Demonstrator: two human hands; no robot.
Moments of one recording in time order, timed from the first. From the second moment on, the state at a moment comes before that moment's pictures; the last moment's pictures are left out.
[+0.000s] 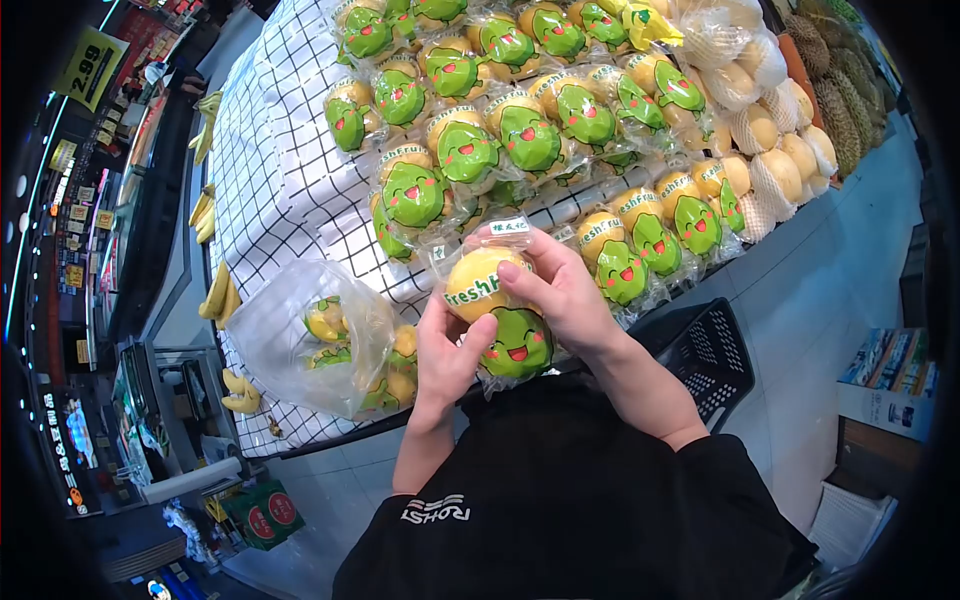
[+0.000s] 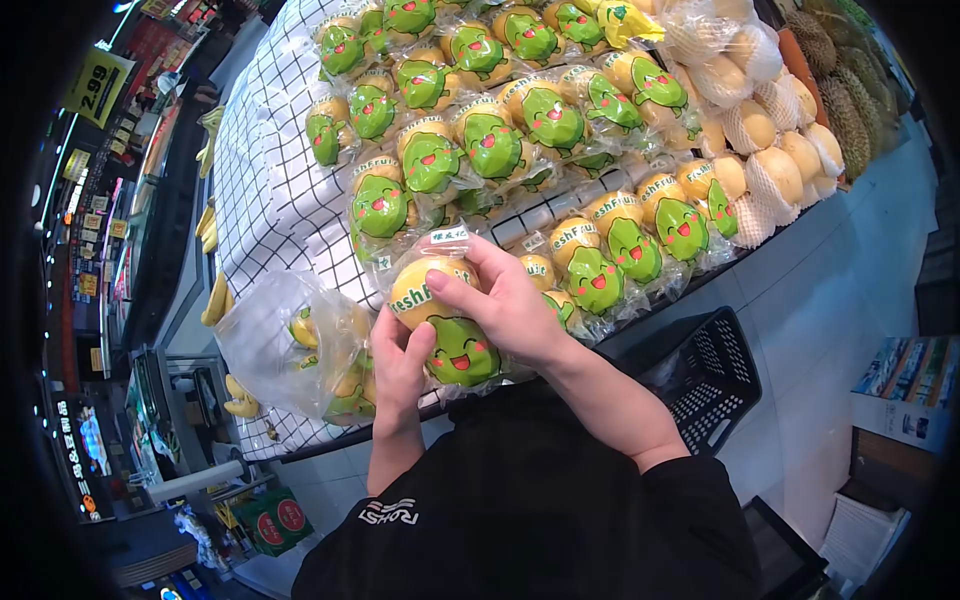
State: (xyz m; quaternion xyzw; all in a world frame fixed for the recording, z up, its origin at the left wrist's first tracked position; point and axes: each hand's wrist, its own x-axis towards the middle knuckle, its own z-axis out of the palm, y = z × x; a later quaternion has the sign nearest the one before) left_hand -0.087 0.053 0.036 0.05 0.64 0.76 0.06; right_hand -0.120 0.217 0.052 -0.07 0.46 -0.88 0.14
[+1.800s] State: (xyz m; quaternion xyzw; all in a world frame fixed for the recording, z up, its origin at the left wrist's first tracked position) left_hand -0.077 0.058 0.033 0.03 0.54 0.84 -0.02; right_hand -0.093 0.237 0.063 -0.19 0.70 -0.68 0.09
